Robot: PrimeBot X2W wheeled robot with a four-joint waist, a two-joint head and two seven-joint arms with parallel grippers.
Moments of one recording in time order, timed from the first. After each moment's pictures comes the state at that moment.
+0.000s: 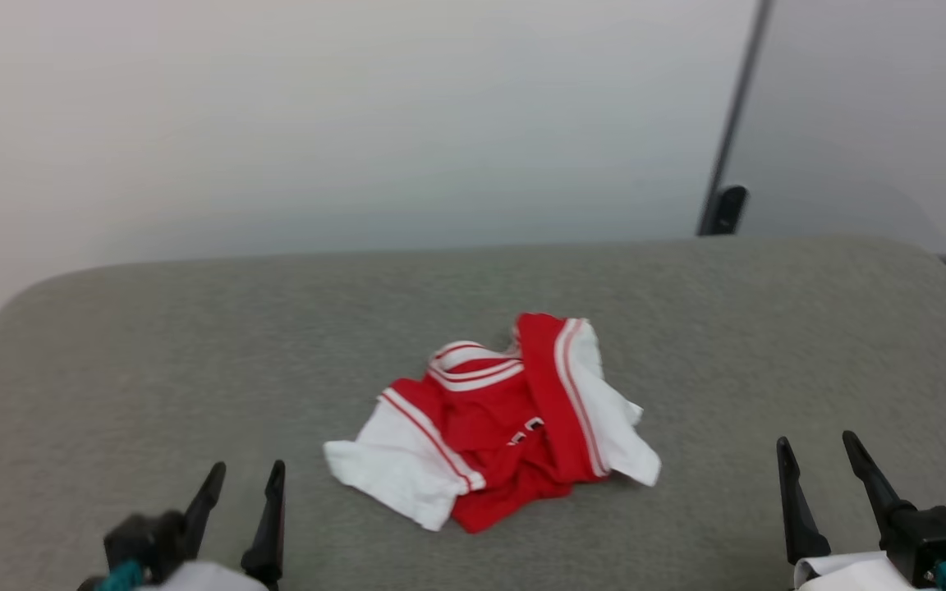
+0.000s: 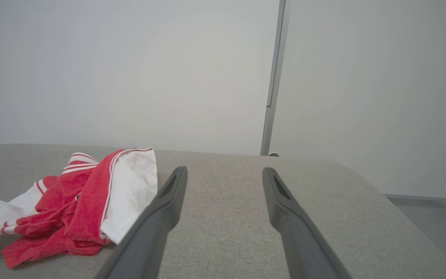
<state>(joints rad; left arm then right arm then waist) 0.00 0.20 -0.04 0.26 -0.31 -0.12 -0.25 0.02 -0.05 -0.05 0.17 0.03 0.13 -0.26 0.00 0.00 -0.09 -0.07</state>
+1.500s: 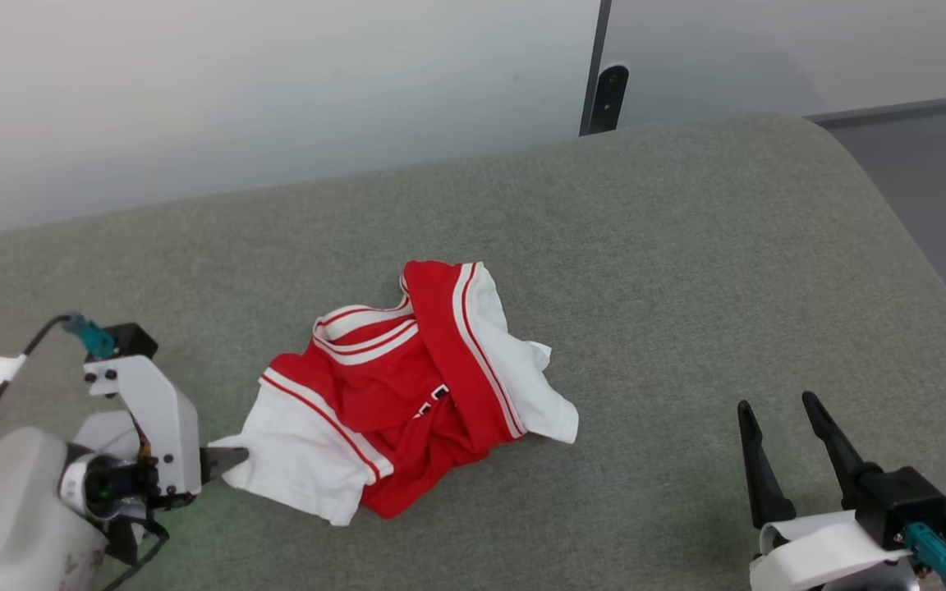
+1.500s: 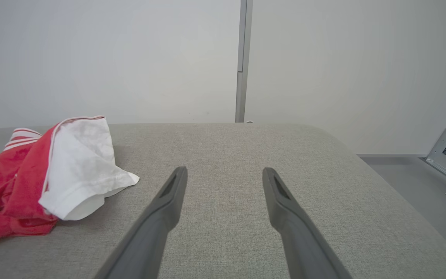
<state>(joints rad) -0.53 0.50 -0.27 0.61 -0.84 -0.09 0.87 -0.06 -0.05 0.03 0.20 0.07 0.13 -0.26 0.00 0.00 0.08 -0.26</state>
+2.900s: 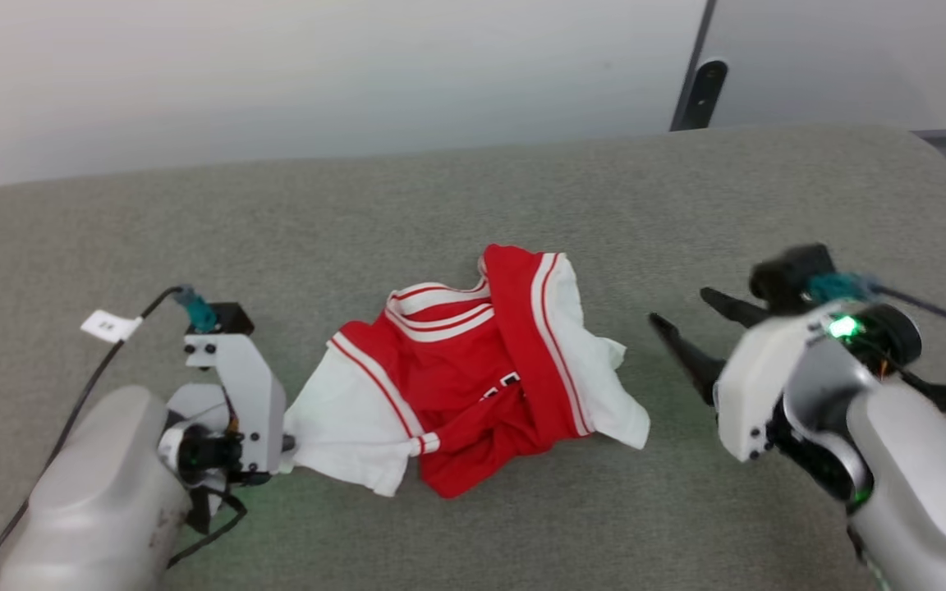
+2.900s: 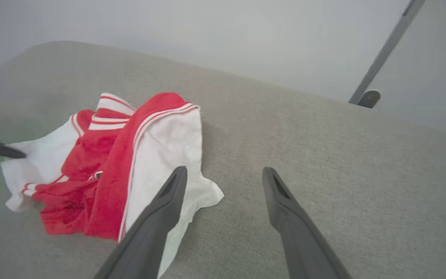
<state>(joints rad) -0.71 0.40 -0.51 0.82 -0.83 -0.13 0.81 -0.53 -0.32 0.45 0.30 0.51 0.13 0.31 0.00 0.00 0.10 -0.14</state>
